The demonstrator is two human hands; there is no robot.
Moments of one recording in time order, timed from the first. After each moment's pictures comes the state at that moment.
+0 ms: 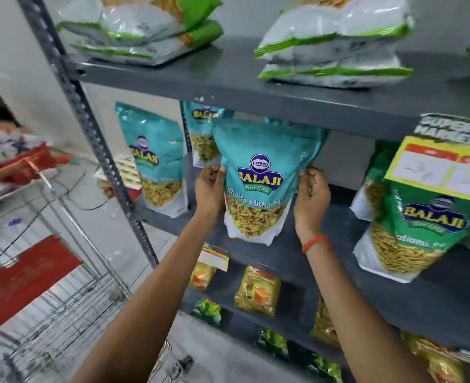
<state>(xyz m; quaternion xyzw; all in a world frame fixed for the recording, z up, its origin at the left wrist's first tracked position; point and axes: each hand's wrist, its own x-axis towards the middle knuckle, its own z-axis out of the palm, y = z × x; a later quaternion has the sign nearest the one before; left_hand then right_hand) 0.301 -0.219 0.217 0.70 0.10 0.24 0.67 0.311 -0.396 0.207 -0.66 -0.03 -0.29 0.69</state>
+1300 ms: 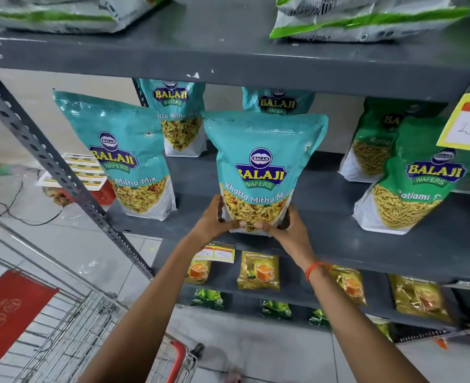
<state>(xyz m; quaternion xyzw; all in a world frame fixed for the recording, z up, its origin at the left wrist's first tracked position) 0.309 -0.176 0.118 0.77 -0.08 -0.16 0.61 0.261 -0.376 0.111 -0.79 0.07 -0.04 0.61</state>
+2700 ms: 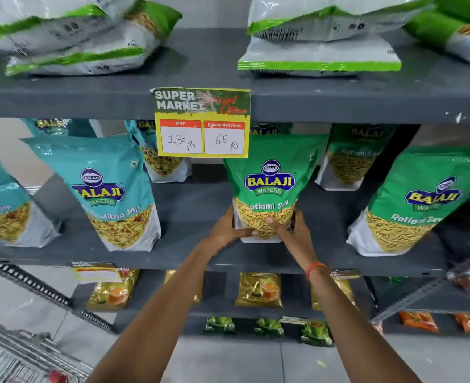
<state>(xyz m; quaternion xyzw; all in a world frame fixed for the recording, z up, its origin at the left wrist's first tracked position) 0.284 -0.485 0.116 0.79 -0.16 -0.20 0.56 0.205 -0.660 0.124 -0.75 0.13 -0.10 0.64</state>
